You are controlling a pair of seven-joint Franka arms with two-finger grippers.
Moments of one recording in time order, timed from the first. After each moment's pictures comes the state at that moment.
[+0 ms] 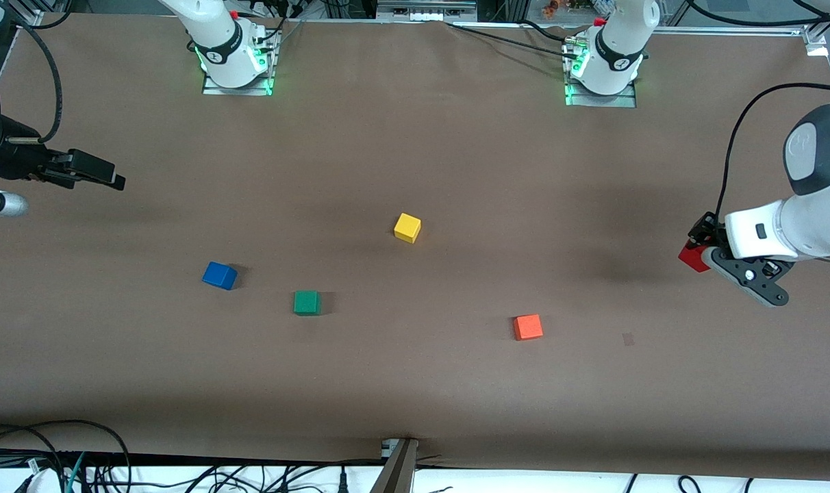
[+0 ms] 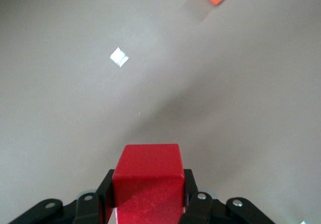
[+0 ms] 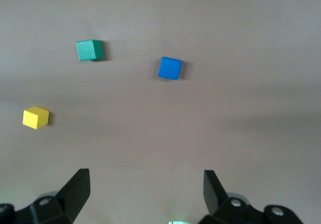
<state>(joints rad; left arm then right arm) 0.28 0.36 -0.33 -1.52 0.10 1.73 0.68 0.06 0.13 -0.08 -1.51 0.18 1.50 0.06</state>
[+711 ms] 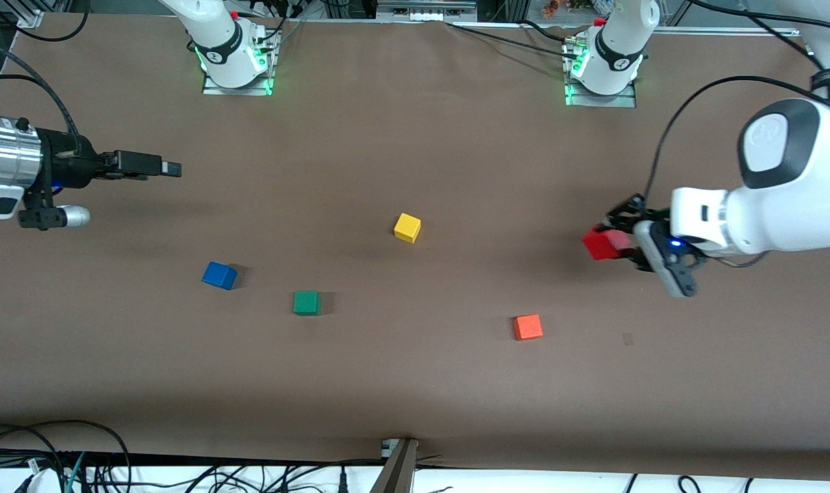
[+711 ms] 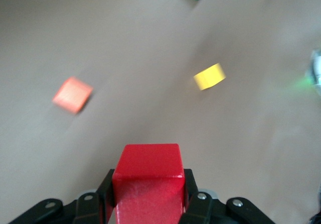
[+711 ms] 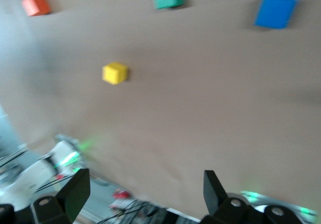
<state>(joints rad) 0.15 0.38 -0.34 -1.51 -0.44 1.73 0.84 0.04 0.22 -0.08 -1.51 0.60 1.36 0.06</state>
